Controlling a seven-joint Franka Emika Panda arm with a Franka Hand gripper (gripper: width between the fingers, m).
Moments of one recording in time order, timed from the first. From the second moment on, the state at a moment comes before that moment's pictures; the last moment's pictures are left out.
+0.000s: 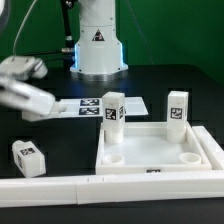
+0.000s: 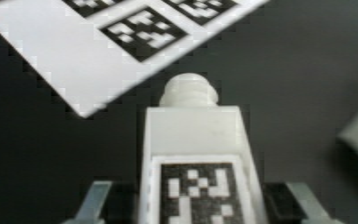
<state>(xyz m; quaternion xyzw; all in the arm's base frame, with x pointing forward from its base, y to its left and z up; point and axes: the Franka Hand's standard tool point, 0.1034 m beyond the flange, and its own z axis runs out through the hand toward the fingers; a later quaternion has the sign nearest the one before) 0.458 -0.131 0.065 -0.84 0.33 0.35 0.23</state>
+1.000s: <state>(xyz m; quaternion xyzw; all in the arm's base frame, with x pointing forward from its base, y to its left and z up) 0.551 -0.109 0.111 -0.94 0.30 0.01 0.14</state>
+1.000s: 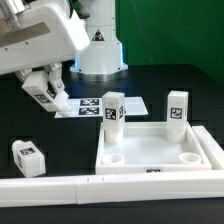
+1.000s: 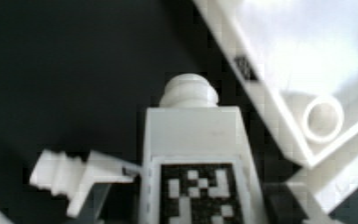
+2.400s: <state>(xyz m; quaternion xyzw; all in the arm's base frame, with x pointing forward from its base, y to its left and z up) 0.609 0.032 0.123 -0.98 0.13 -0.15 0.02</state>
